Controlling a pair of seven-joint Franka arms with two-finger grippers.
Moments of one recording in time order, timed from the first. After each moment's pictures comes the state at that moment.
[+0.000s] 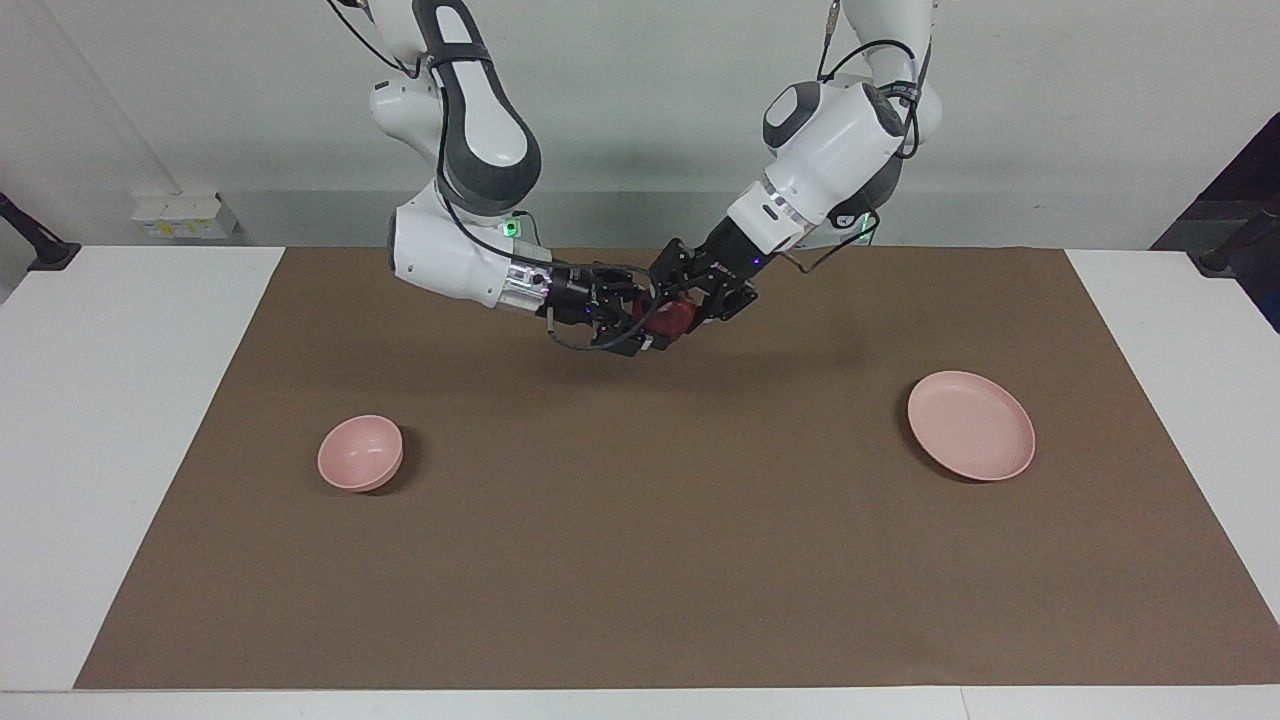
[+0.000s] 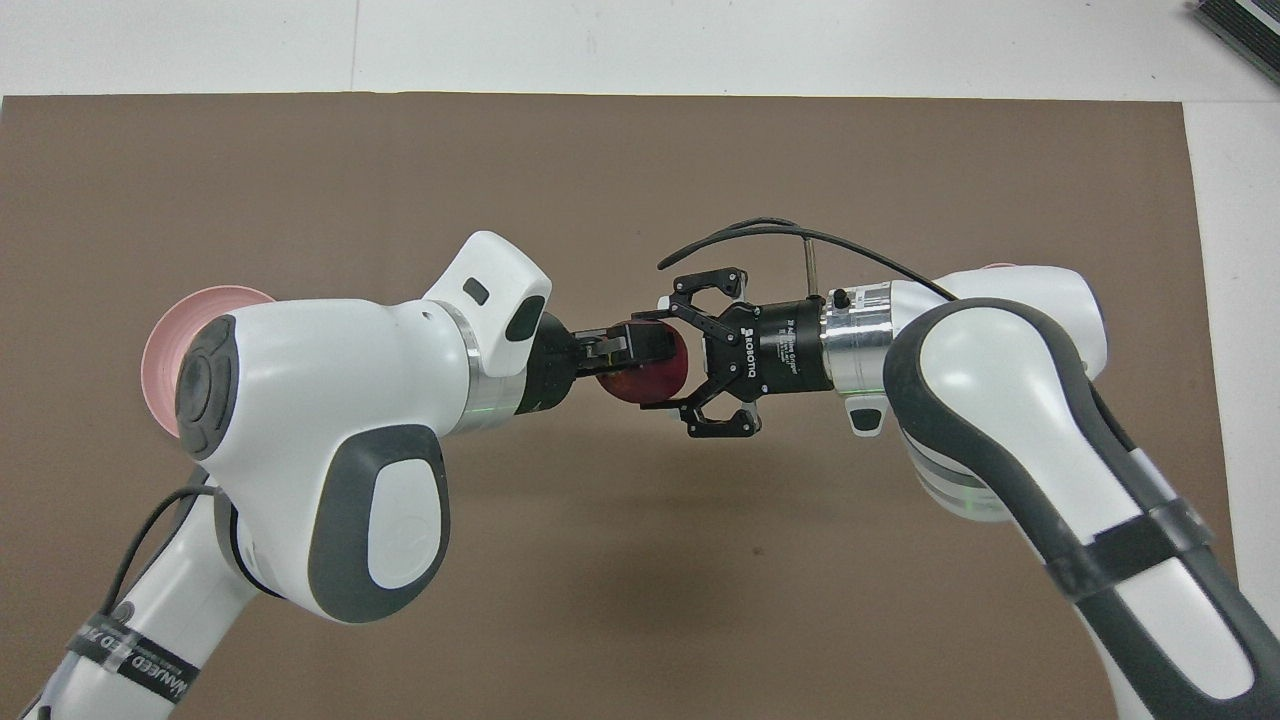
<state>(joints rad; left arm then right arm) -0.35 0.03 -0.24 -1.94 -0.71 2.40 -0.23 0.22 0.14 0.12 -1.96 1.27 2.08 1.02</state>
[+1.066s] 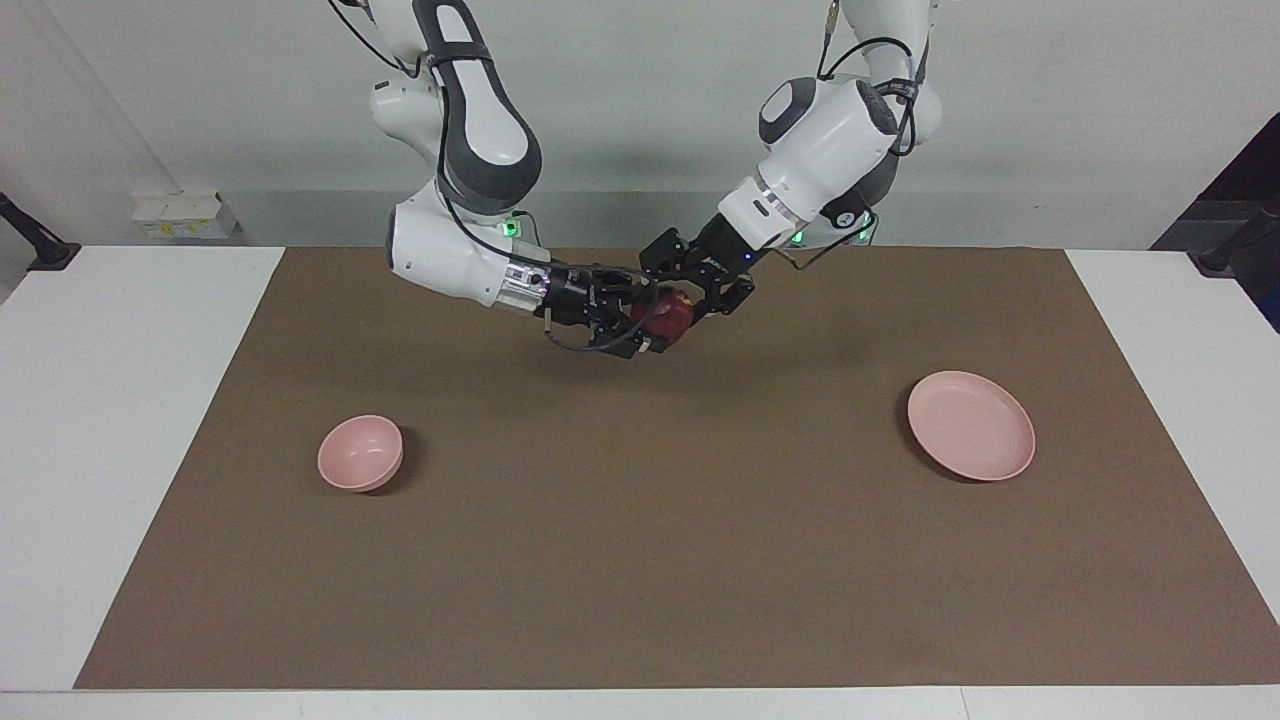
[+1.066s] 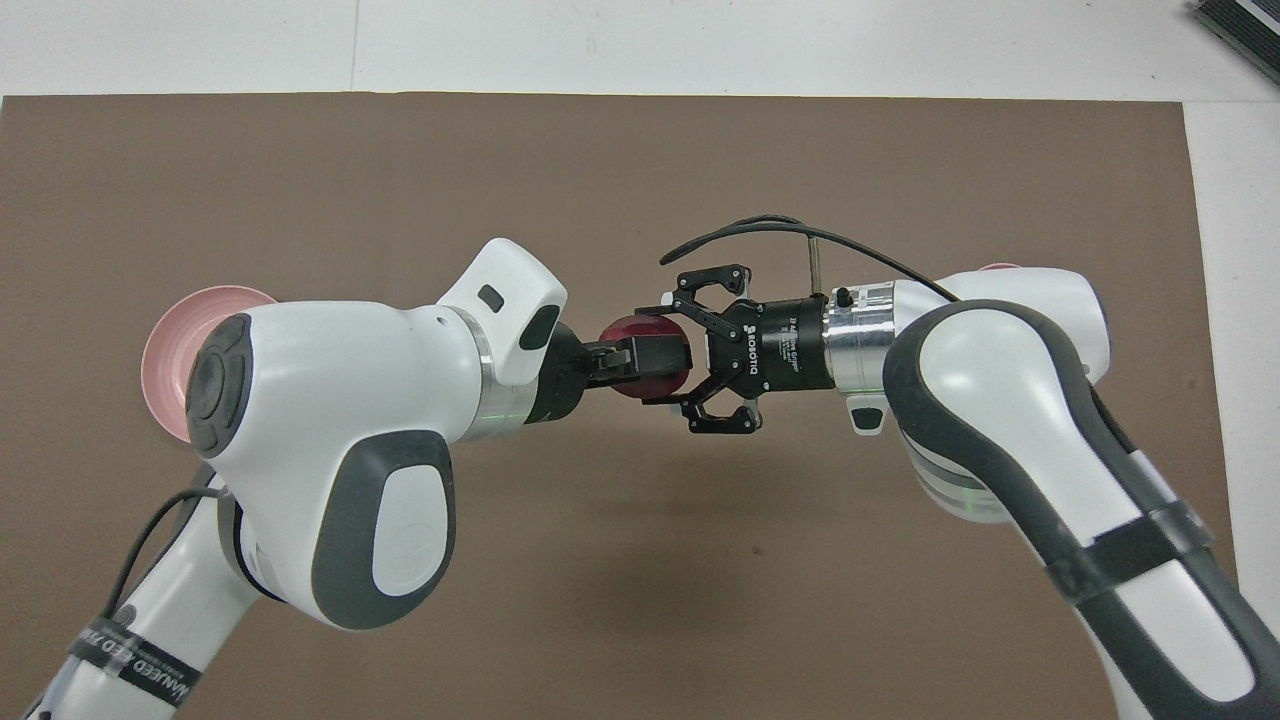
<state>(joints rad) -0.36 0.02 -0.24 -1.93 -0.69 2.31 -0.23 0.22 0.13 0.12 -1.96 1.27 2.10 1.02</state>
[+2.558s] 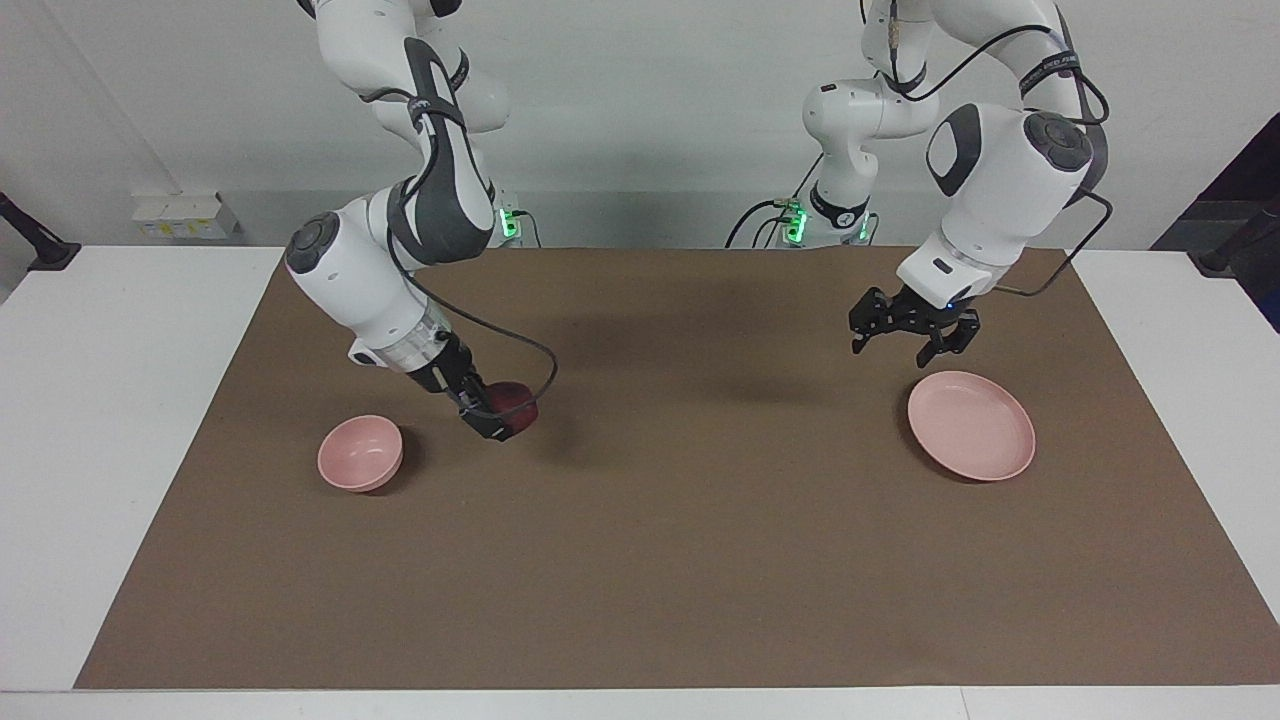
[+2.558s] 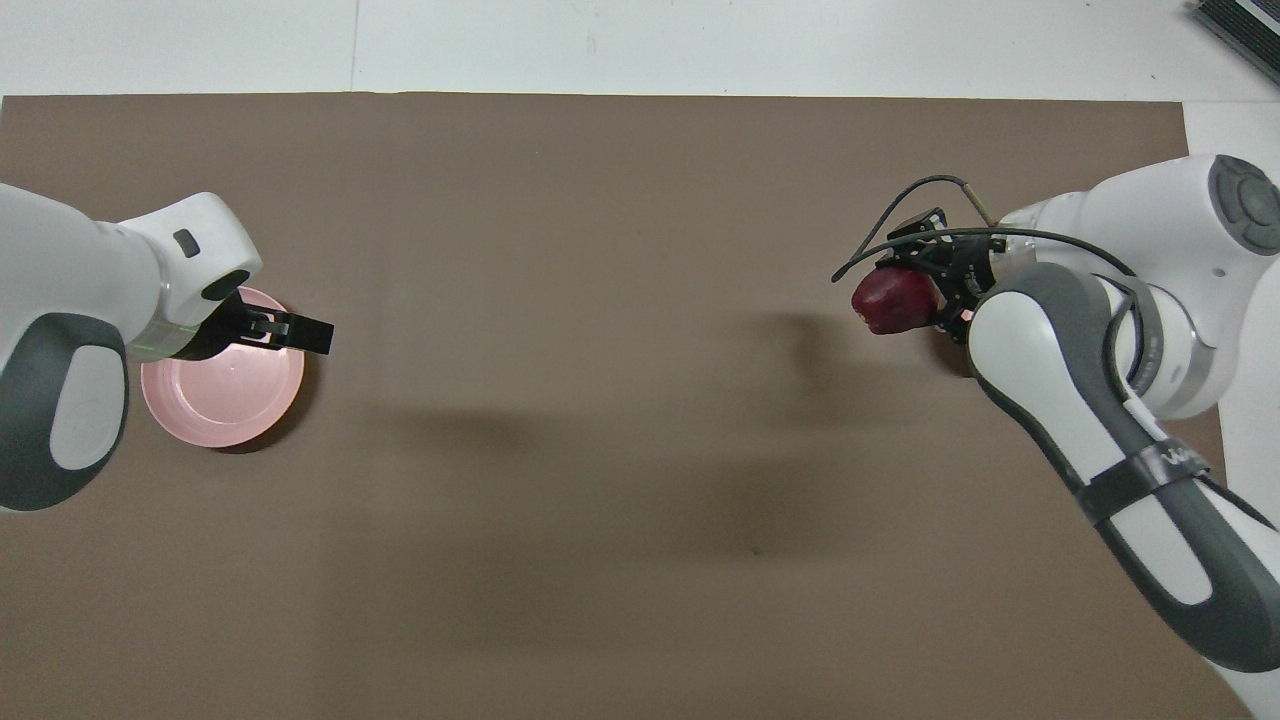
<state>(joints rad) 0.03 0.00 -0.17 -1.90 -0.06 1.98 0.09 -0.05 0.26 0.10 -1.82 0.26 2.18 0.82</state>
